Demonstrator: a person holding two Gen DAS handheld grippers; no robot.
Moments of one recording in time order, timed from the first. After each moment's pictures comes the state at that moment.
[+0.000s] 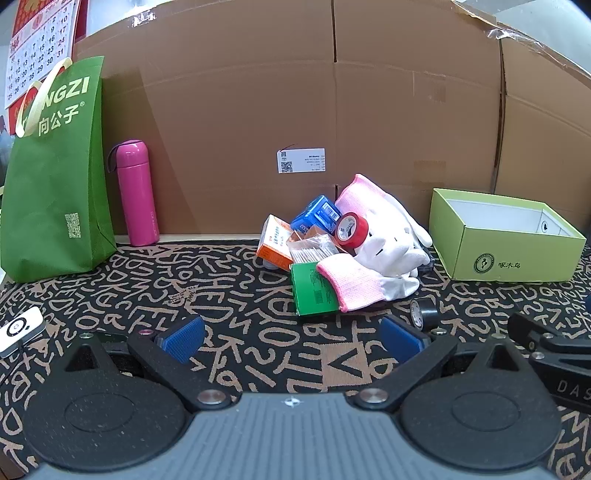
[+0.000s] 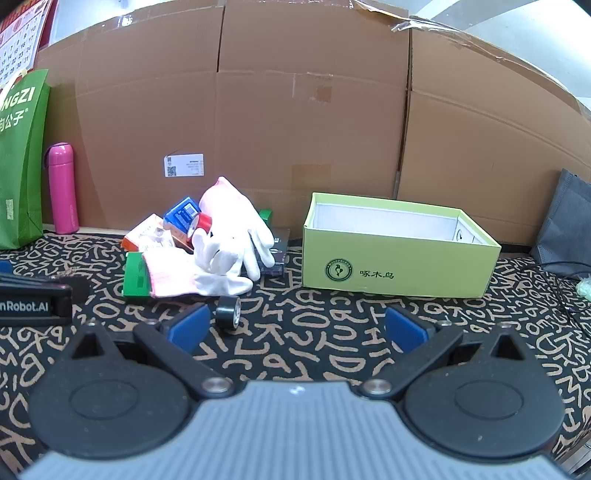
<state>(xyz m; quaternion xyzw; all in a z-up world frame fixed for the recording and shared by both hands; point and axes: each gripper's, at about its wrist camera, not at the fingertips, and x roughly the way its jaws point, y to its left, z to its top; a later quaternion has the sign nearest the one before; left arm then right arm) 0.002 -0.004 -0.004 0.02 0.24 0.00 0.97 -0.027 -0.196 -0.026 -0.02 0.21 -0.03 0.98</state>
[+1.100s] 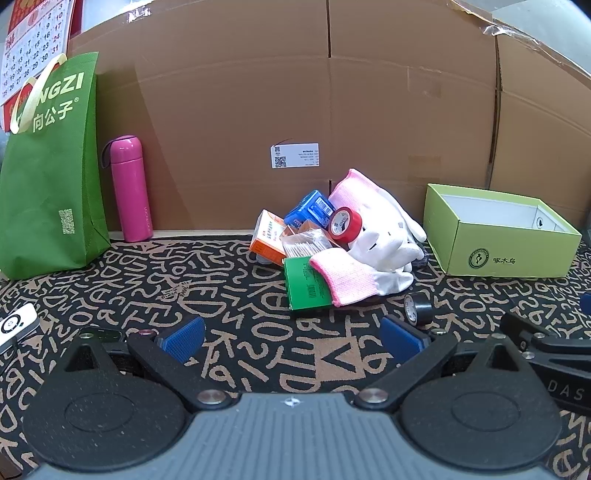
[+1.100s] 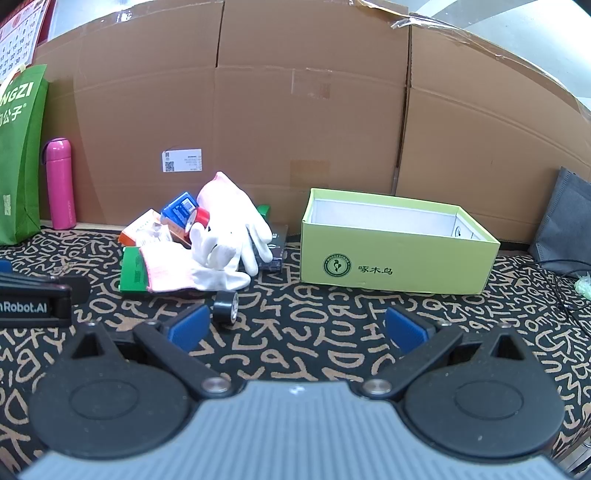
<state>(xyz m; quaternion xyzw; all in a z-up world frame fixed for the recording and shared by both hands) 0.001 -0.010 -0.010 0.02 0.24 0.00 0.97 -0.025 -0.195 -0.030 -0.02 0.21 -0.03 0.98</state>
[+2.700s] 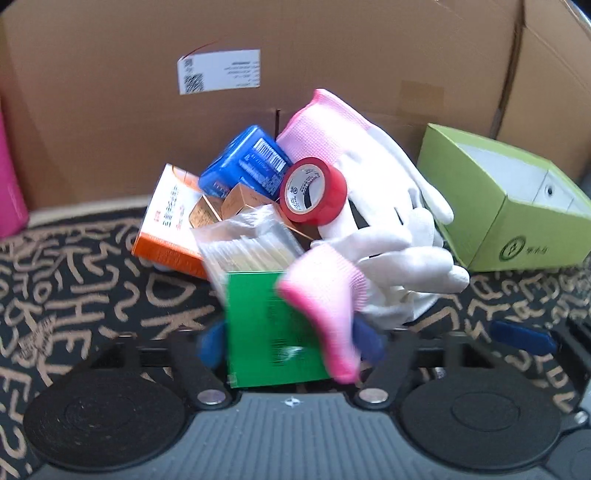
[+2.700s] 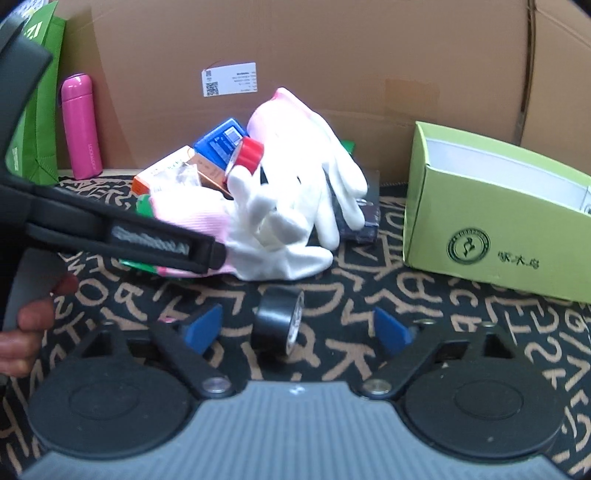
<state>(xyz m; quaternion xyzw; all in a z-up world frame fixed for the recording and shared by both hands) 0.174 -0.023 -0.059 0.02 0.35 -0.12 0.93 0.111 -0.174 -0.091 -0.03 0.31 0.08 0.94</state>
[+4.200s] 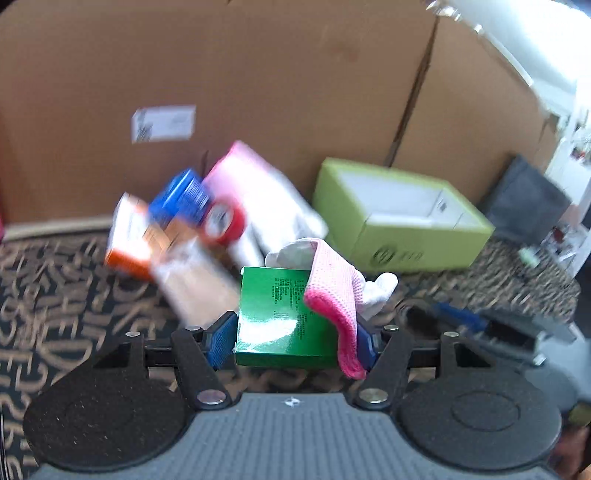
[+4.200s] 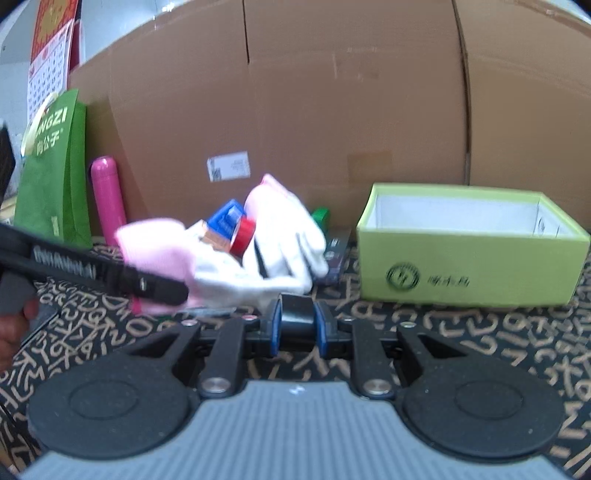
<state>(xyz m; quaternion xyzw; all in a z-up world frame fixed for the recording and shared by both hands) 0.104 -0.020 0.015 -0.03 0.32 -0.25 0.91 0.034 -0.229 -0.034 0.02 0.22 0.10 0.97</state>
